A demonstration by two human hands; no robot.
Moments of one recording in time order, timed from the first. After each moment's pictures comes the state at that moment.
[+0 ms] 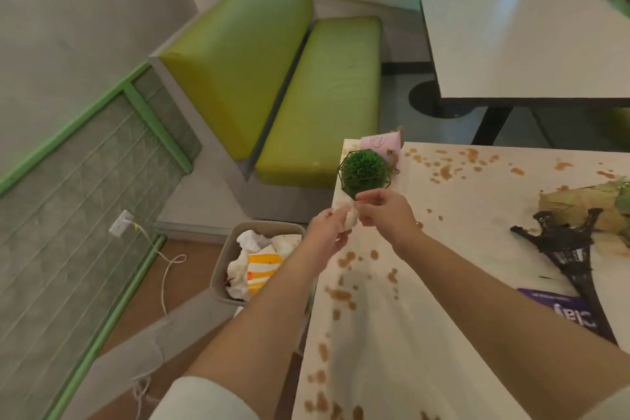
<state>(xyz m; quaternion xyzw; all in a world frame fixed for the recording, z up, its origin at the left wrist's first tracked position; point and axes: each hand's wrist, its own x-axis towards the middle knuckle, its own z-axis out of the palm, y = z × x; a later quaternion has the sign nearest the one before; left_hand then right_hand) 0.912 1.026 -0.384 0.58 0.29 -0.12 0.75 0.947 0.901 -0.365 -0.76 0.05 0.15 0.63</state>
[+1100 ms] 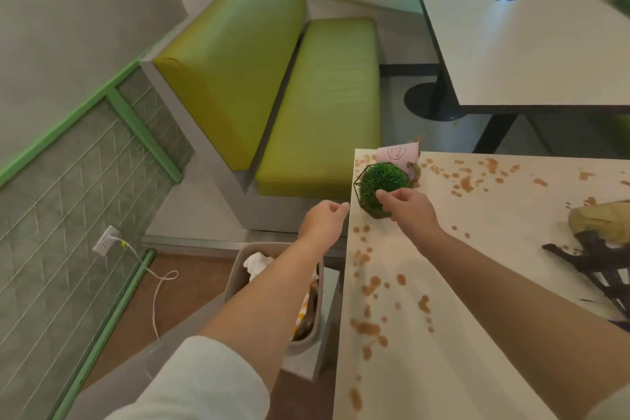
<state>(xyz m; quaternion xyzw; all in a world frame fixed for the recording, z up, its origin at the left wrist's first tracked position) 0.975 1.106 -0.396 0.88 0.20 -0.11 0.42 0.999 0.942 -0.381 -0.82 0.10 0.09 0.55</state>
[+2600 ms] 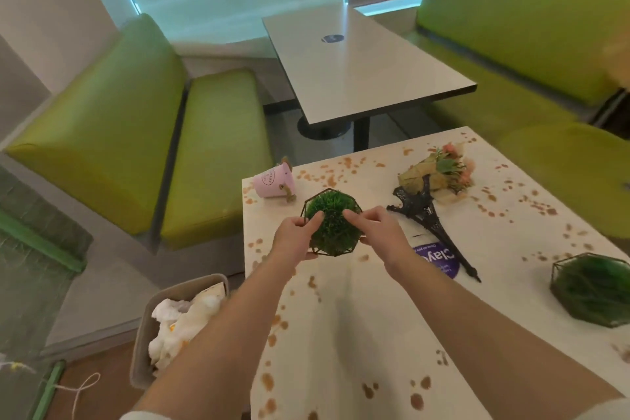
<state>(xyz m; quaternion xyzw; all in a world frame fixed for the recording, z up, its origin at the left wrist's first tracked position) 0.915 0.942 -0.350 0.77 0.14 -0.18 0.60 0.875 0.777 -0.352 -0.69 0.21 0.02 0.69</state>
